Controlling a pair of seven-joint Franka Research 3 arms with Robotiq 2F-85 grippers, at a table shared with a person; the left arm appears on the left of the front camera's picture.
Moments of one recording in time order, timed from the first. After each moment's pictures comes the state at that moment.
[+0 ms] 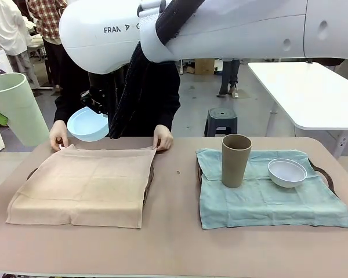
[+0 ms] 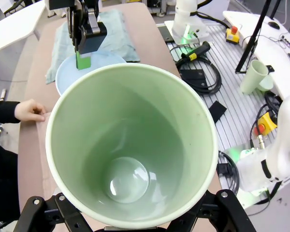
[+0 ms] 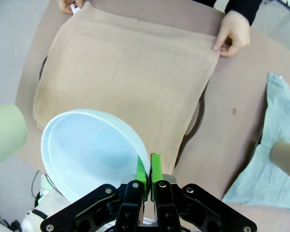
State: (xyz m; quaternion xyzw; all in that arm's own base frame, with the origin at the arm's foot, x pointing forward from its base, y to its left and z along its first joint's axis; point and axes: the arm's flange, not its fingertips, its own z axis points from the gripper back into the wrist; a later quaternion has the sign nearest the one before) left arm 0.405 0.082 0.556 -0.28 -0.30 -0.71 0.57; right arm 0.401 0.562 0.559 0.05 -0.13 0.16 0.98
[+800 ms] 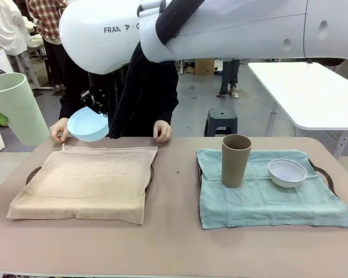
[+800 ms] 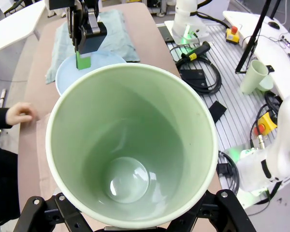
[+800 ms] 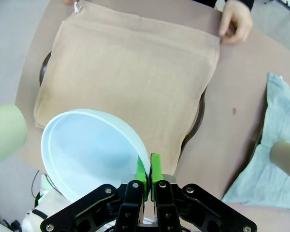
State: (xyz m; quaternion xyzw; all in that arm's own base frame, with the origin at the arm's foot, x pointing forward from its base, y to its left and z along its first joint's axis) left arm 0.405 0.082 0.556 -0.28 -0.30 -0.71 0.57; right arm 0.401 0.562 0.559 0.05 -0.13 0.16 0.98
